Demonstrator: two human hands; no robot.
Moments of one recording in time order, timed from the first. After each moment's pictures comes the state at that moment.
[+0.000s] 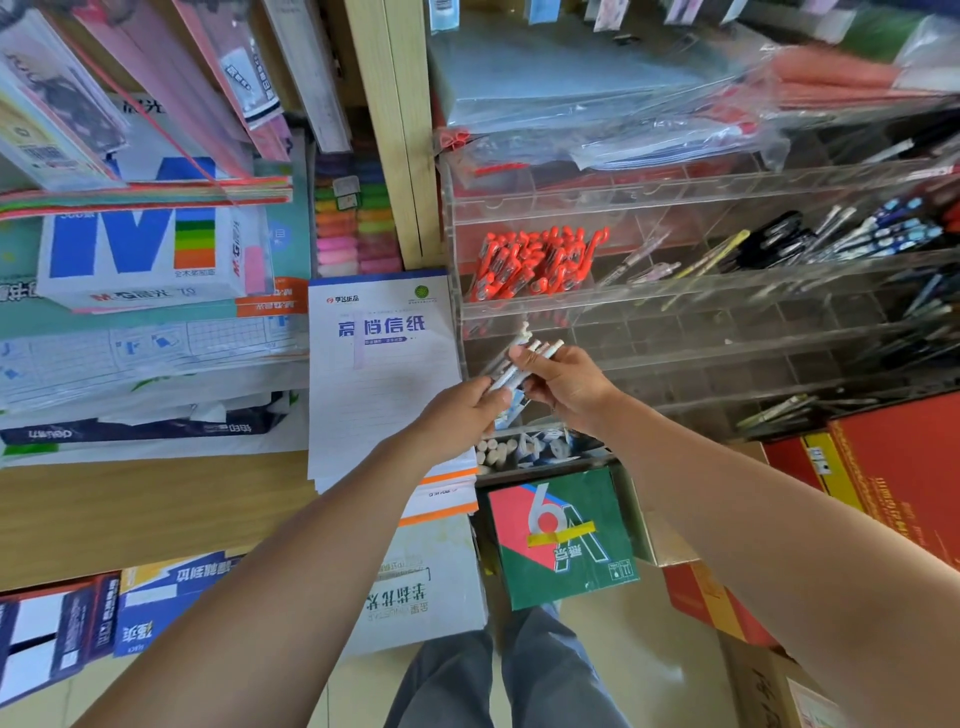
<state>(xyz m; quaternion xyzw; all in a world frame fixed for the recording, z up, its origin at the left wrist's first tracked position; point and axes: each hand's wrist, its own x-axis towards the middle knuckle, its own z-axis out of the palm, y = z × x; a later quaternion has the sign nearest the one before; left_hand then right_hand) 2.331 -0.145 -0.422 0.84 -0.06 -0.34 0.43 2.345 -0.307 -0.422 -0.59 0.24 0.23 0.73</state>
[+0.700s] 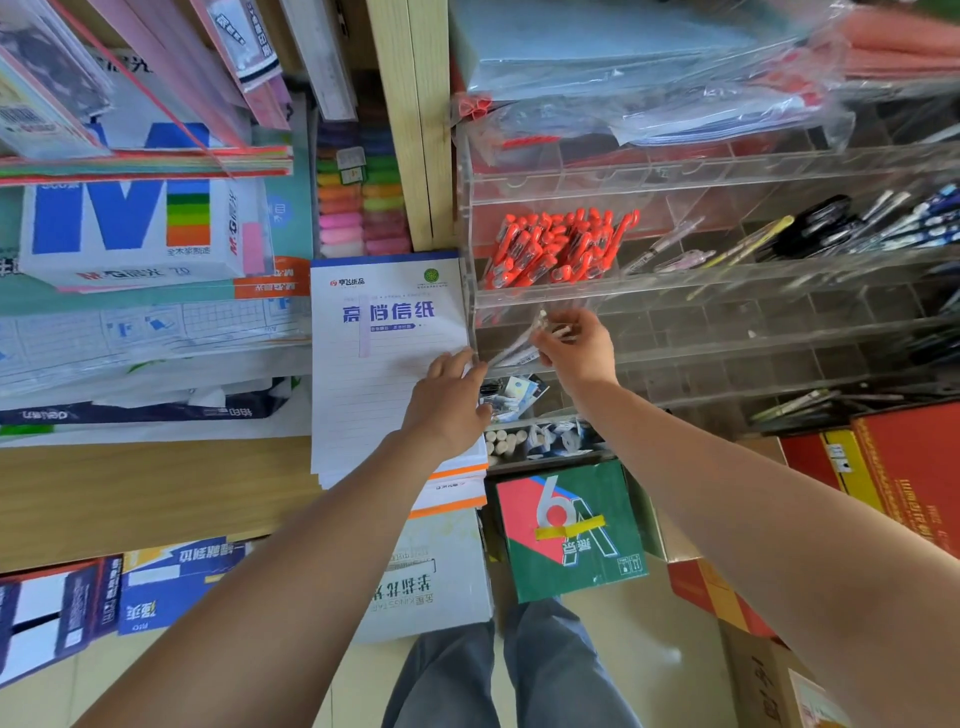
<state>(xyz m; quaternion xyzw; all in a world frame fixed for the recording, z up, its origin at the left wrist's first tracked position) 2.340 -0.129 -0.444 0.94 -0.15 -0.27 0.14 2.368 -0.301 -0.457 -0.79 0.27 0.06 0.55</state>
